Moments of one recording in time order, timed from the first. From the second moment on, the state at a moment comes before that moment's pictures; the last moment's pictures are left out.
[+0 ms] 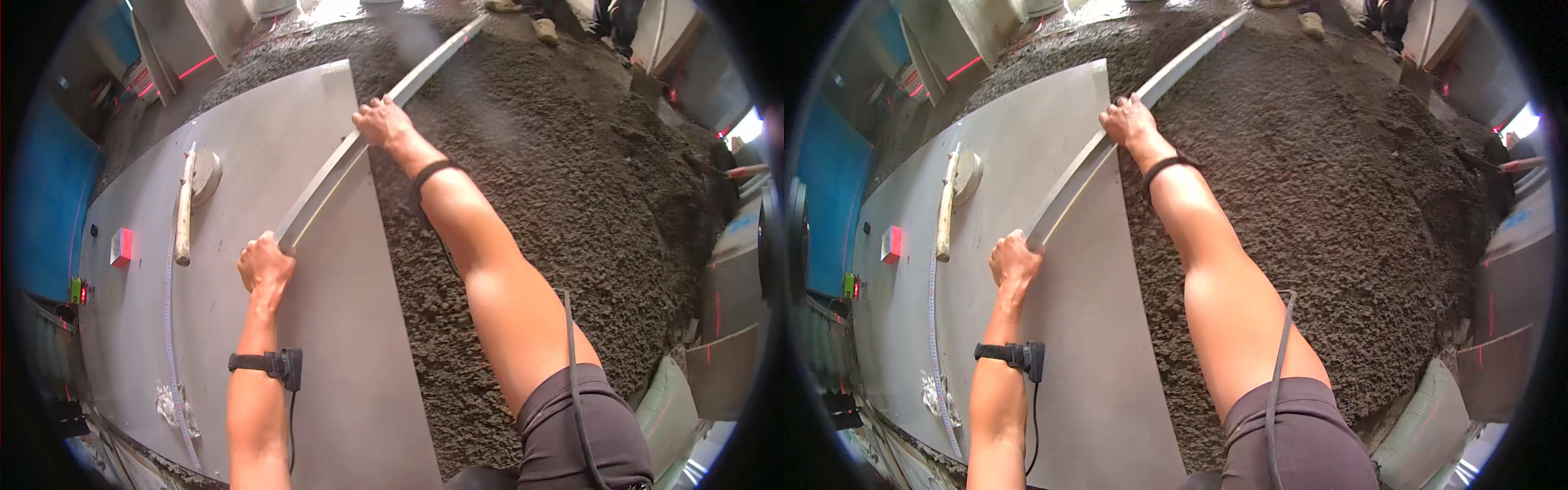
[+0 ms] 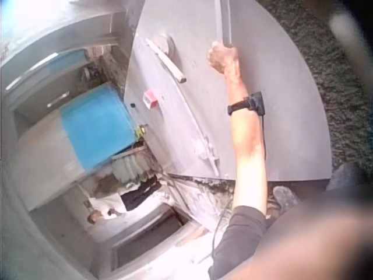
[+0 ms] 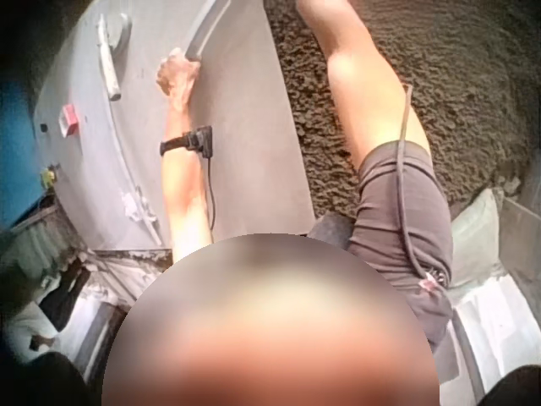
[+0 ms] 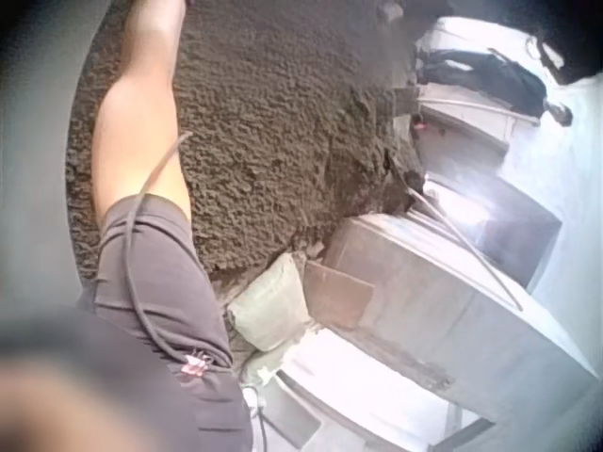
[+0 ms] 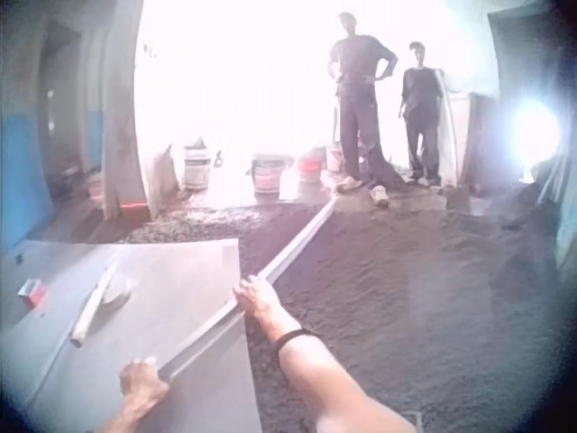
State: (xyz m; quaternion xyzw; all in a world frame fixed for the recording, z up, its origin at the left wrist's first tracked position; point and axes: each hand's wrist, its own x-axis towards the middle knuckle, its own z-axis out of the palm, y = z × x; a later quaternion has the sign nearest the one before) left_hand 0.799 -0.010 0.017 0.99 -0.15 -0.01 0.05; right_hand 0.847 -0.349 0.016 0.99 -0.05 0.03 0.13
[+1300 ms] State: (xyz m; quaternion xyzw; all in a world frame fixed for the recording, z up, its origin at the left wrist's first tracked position) left_hand 0.750 0.058 0.013 0.97 -0.24 -0.01 0.05; right_hand 0.735 -0.327 -0.007 0.99 0.02 0.13 0.07
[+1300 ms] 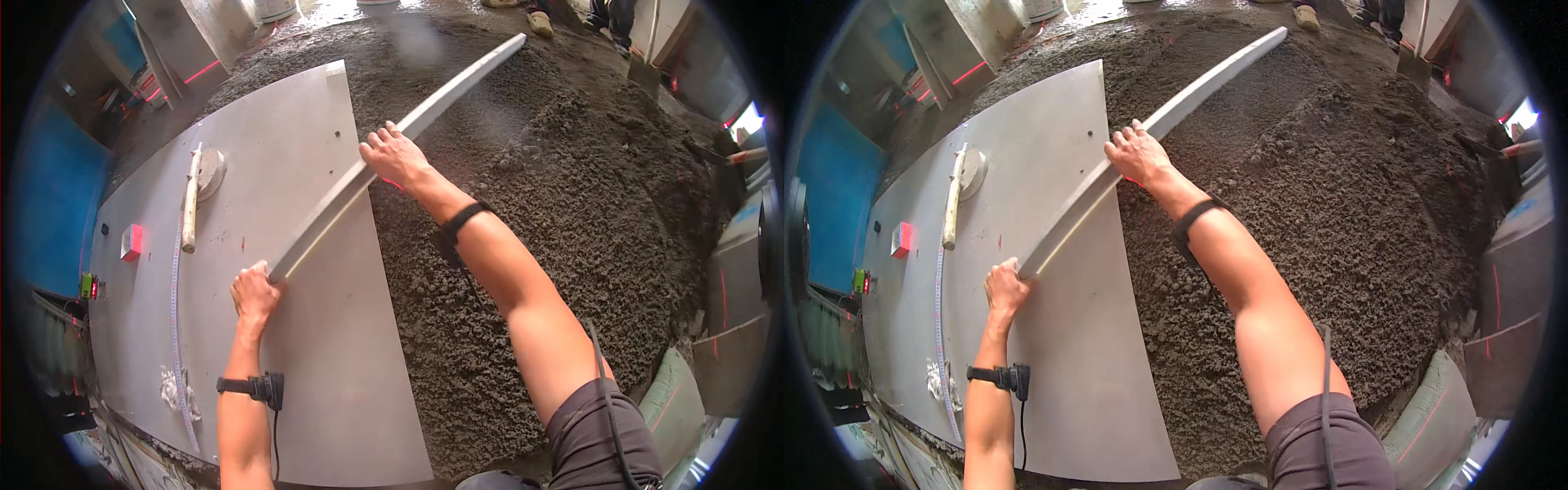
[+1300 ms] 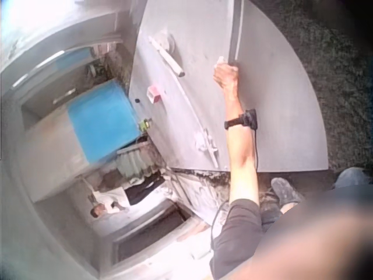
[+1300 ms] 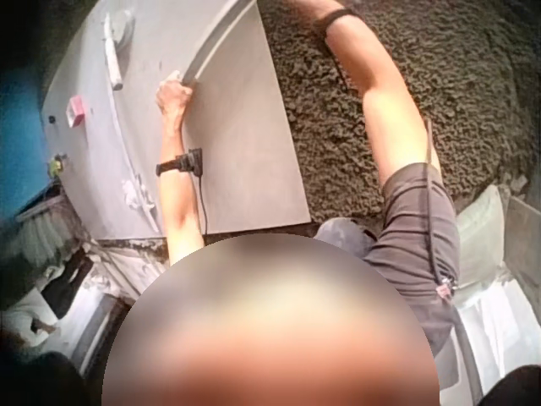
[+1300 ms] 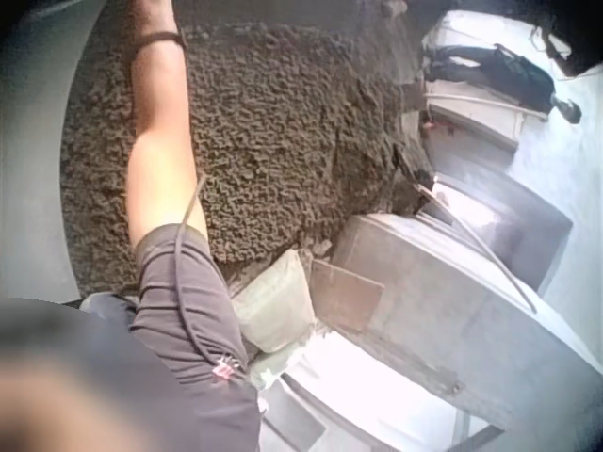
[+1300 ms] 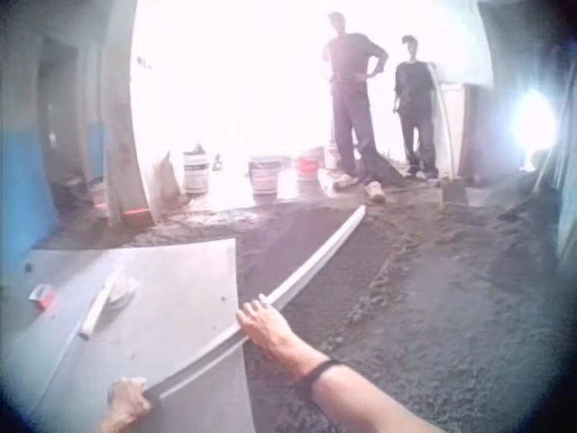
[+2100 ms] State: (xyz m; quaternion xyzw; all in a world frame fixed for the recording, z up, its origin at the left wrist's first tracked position) left_hand 0.774 -0.069 0.017 0.95 -0.31 -0.03 0.04; right_hand 0.730 -0.437 0.015 0.99 -0.11 0.04 0.11
